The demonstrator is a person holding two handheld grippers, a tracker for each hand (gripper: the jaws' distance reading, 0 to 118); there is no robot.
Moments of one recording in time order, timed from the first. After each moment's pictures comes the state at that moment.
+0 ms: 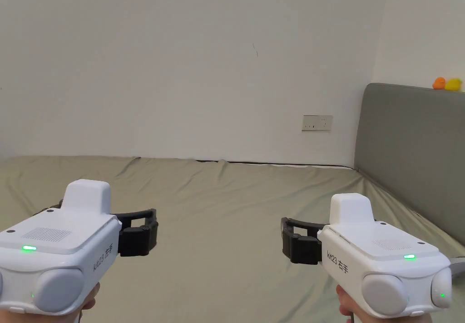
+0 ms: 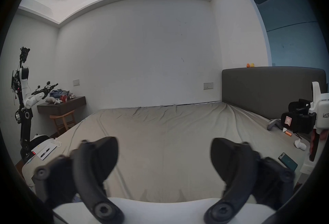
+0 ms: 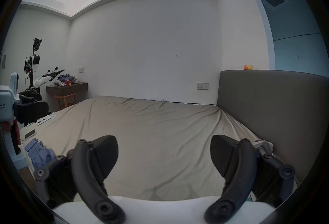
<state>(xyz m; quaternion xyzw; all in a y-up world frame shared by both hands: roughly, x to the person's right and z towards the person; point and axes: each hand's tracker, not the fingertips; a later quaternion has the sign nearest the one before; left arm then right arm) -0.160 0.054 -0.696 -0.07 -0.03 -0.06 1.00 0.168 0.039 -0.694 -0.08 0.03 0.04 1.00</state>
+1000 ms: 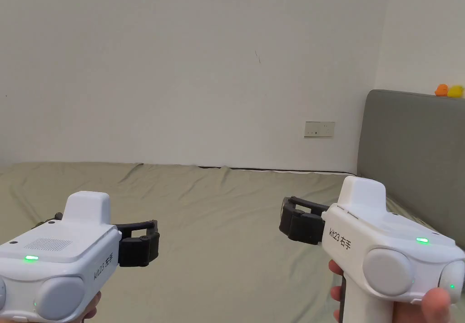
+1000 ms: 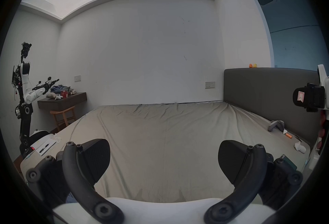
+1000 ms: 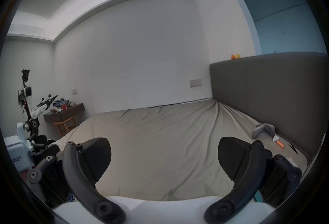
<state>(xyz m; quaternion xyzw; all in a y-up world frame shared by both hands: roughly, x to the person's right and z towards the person) -0.167 0.049 -0.701 -0.08 -0.03 -0.04 1.00 0.154 0.075 -0.680 -0.07 0.01 -0.06 1.00</state>
